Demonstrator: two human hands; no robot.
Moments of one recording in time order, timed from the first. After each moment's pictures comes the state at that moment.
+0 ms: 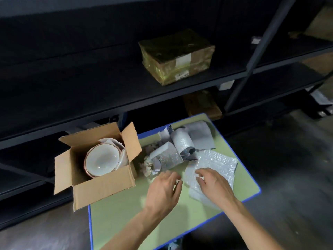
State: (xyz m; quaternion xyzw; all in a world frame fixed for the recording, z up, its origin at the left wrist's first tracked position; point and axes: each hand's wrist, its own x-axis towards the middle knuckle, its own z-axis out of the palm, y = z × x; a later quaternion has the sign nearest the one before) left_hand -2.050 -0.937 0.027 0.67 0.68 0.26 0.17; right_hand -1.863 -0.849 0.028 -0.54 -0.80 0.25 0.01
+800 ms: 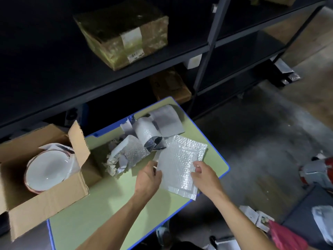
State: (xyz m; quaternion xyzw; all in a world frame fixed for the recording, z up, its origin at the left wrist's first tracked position) left_hand -1.991 -0.875 -0.012 0.48 0.77 0.17 0.40; right_hand -1.782 -0.843 -0.008 -0.71 -0.55 0.44 0.04
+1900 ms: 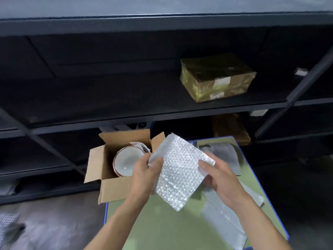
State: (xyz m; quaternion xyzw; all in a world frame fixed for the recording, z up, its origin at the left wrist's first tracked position) left_hand -2.134 -0.935 0.116 0.26 0.72 0.55 0.35; right_hand -1.947 -0.825 0.140 -0.43 -0.52 0.71 0.20
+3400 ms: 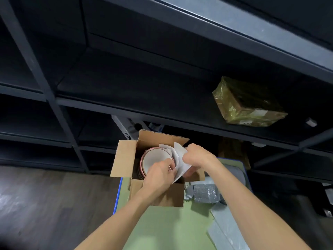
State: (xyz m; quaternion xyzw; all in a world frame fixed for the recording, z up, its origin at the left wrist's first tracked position) left_hand -2.230 -0.940 0.042 0.41 0.80 0.36 0.26; right_hand -2.180 -0.820 0.156 -0.49 -0.80 0.24 -0.25
